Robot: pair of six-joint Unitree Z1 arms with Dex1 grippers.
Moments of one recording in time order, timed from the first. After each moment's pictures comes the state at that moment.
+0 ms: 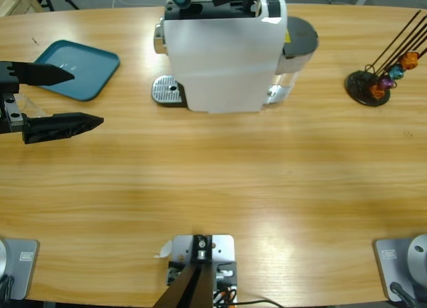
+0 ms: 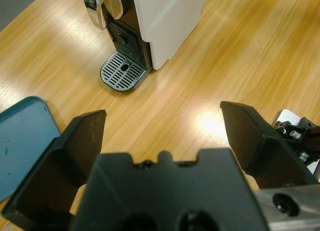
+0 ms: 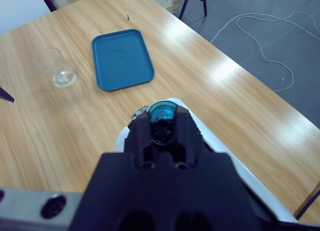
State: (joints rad) arm 0 -0.87 1.17 -0.80 0.29 -0.09 0.09; arm 1 0.76 1.78 -1.31 -0.03 0.13 -0.07
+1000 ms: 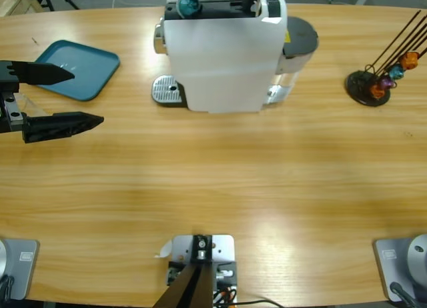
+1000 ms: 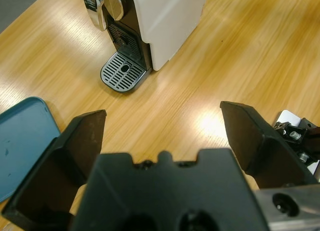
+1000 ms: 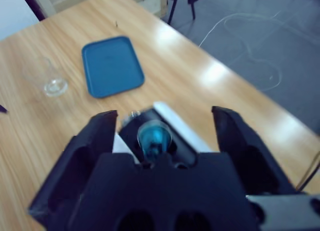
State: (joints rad) arm 0 -0.87 1.17 -0.80 0.29 -0.09 0.09; arm 1 0.77 1.75 -1.36 0.01 0.06 -0.07
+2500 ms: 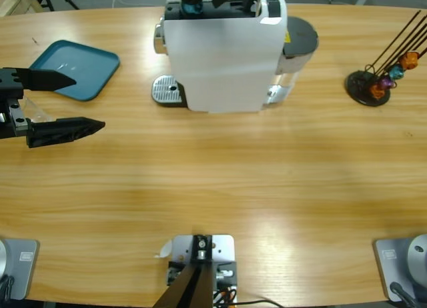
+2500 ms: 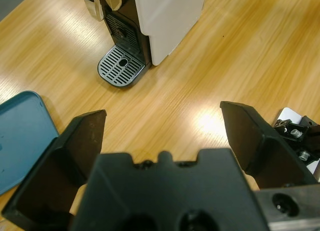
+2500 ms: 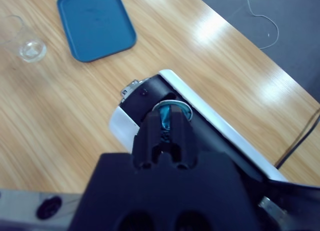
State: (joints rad) arm 0 -0.87 1.17 -0.77 0.28 -0.09 0.08; arm 1 0.84 1.85 -1.62 0.44 -0.07 -0.01
